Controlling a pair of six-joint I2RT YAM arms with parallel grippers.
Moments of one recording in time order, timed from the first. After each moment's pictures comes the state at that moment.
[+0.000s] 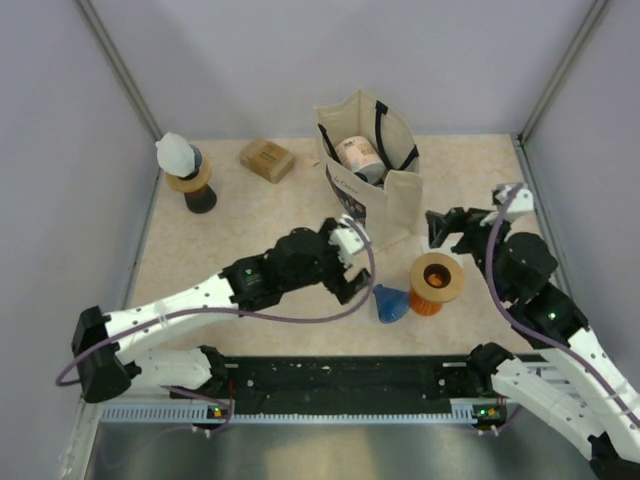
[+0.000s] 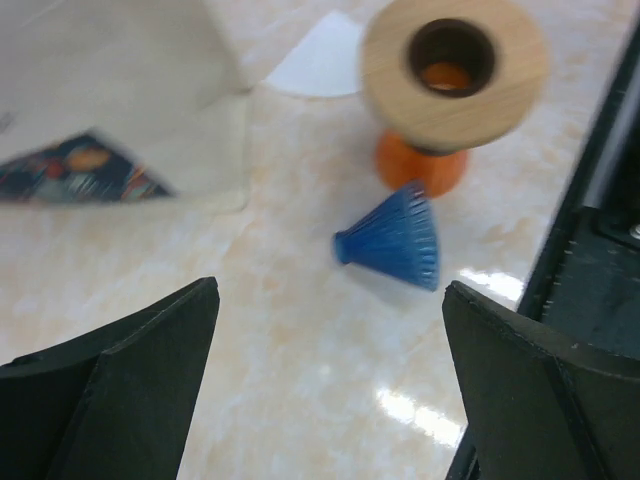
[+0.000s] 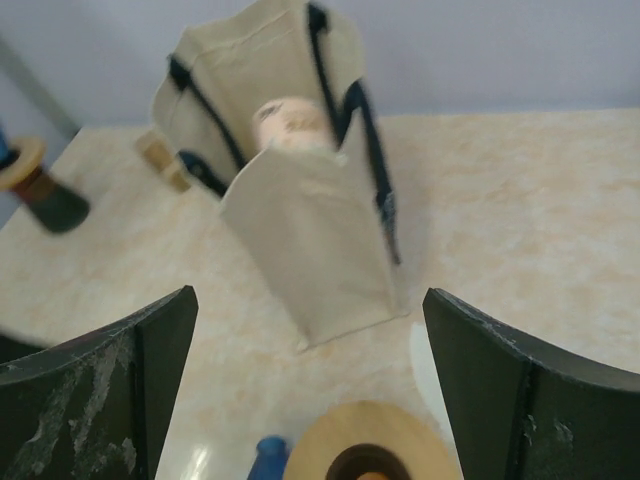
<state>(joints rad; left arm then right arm) -1.10 1.24 1.04 -0.22 0.03 0.10 0.61 0.57 0.84 -0.28 0.47 0.22</state>
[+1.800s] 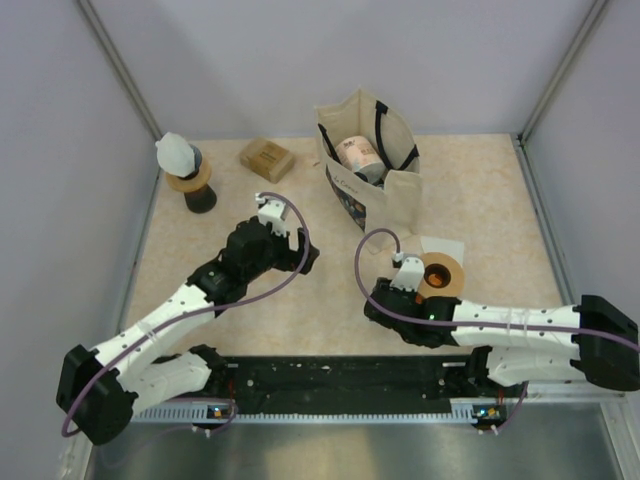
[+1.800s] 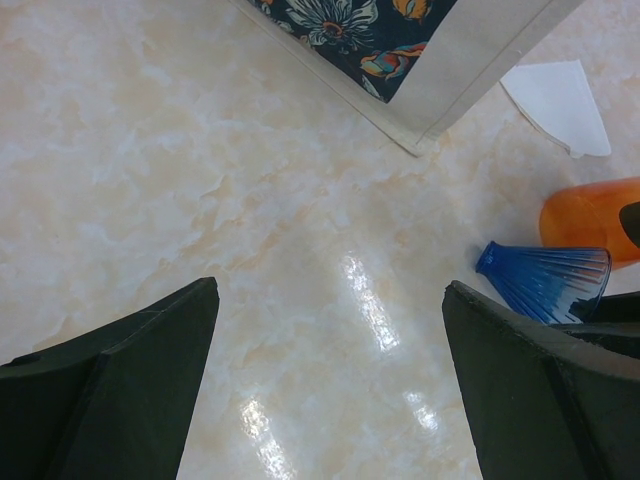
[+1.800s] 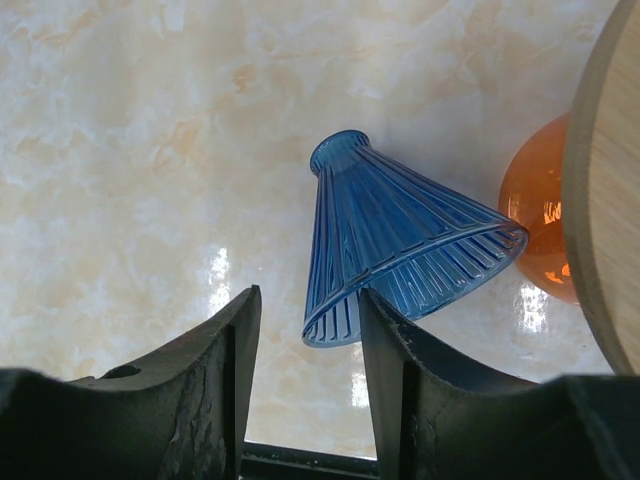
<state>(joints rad) -0.64 1.00 0.70 -0.13 -0.03 -0.32 1.24 1.14 0.62 -0.47 0.68 1.12</state>
